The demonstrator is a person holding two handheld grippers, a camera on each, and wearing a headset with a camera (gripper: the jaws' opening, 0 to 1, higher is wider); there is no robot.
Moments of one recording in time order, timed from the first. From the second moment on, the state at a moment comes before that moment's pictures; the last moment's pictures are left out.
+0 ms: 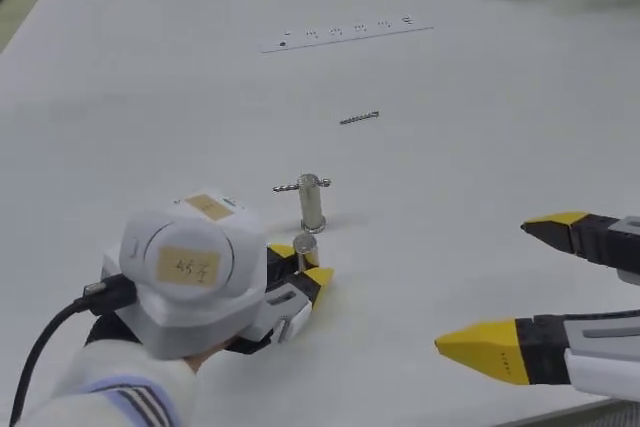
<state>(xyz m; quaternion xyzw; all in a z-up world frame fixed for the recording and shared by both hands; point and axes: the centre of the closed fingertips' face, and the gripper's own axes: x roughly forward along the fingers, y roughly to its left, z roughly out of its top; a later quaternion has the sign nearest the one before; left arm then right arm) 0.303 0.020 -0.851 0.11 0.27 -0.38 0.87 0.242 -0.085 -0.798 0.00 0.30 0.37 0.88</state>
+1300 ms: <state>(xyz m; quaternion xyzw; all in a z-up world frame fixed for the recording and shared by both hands) 0.243 0.045 -0.780 0.08 0.25 -0.48 0.84 0.244 -0.096 -0.813 -0.04 0.34 0.39 0.86</state>
